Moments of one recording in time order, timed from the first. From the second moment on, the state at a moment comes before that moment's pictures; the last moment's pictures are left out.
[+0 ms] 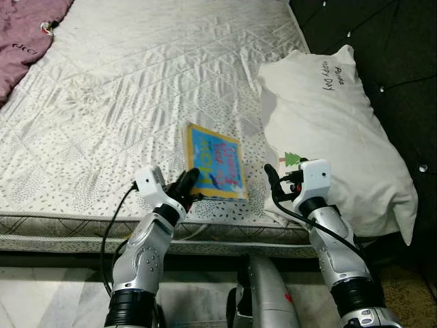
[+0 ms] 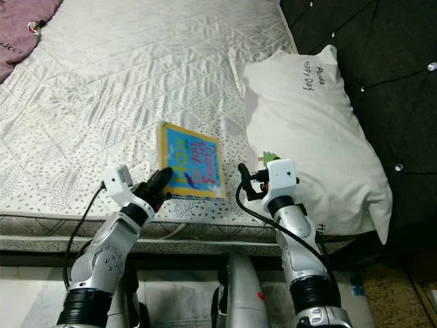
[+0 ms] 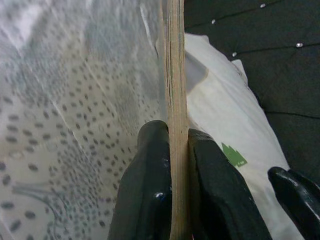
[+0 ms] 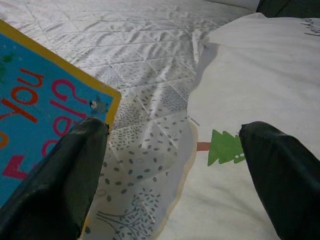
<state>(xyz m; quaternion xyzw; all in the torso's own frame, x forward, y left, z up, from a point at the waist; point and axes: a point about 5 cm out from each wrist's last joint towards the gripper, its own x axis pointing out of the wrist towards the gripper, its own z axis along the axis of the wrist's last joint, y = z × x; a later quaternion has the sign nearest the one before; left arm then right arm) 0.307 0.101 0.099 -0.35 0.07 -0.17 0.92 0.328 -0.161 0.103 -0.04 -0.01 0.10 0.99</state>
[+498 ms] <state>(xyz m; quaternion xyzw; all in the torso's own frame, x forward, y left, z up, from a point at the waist) 0.308 0.111 0.068 -0.40 0.19 -0.12 0.89 0.327 -0.164 0.103 -0.04 -0.01 0.11 0.99</state>
